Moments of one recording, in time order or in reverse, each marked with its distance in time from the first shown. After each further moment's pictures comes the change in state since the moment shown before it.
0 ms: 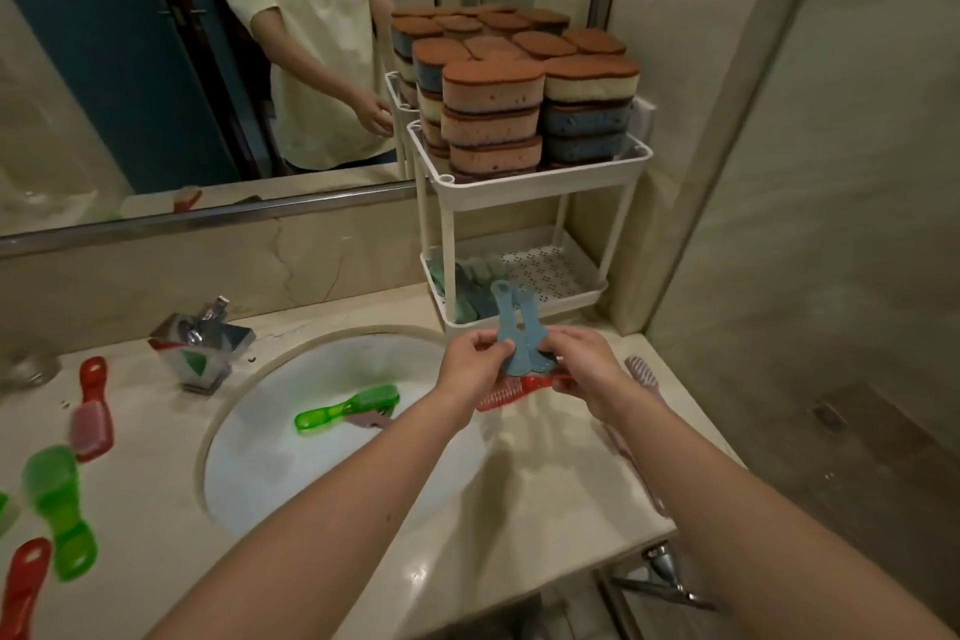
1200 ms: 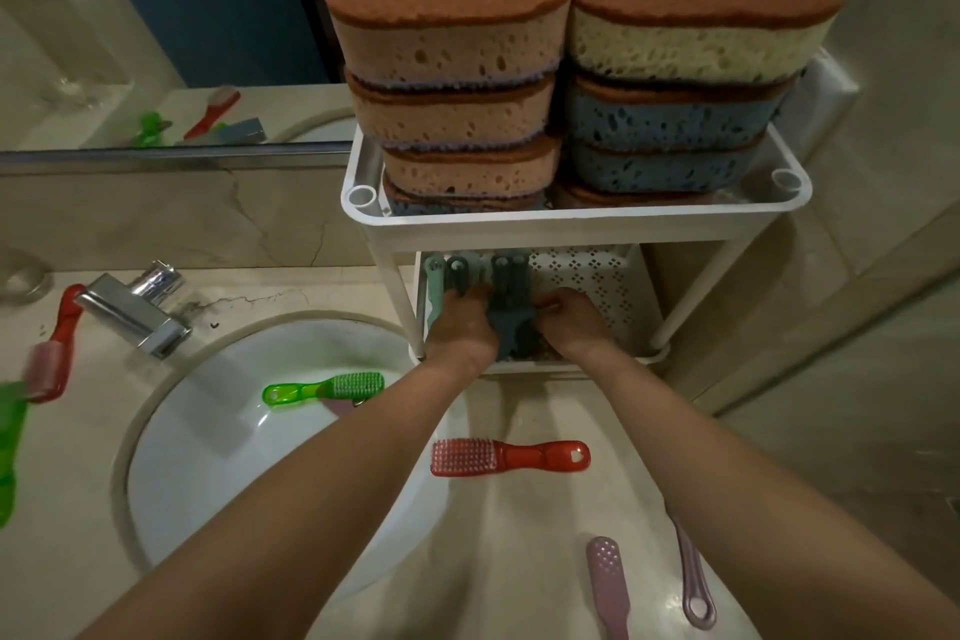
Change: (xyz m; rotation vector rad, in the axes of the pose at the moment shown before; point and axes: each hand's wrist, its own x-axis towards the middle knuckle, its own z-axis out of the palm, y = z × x) left_hand 0.210 0.003 0.048 0.914 0.273 -0.102; right_hand 0.268 -0.019 -0.003 -0.704 -0.254 -0.159
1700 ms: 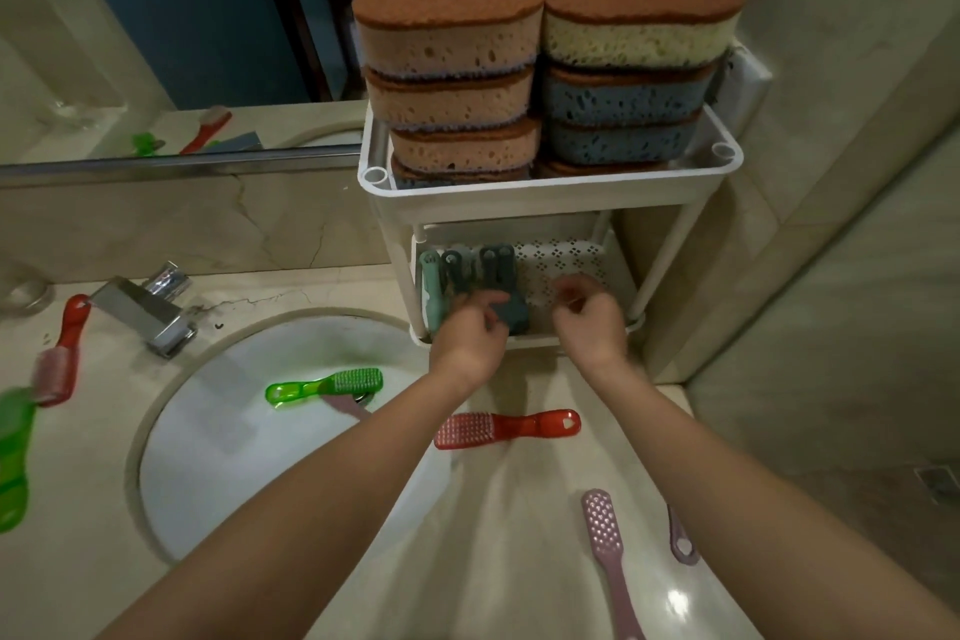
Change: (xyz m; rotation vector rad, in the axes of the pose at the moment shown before) left_hand -0.055 -0.007 0.002 -0.347 0.047 0.168; right_hand -0.067 0.015 -0.009 0.242 0.337 -0.175
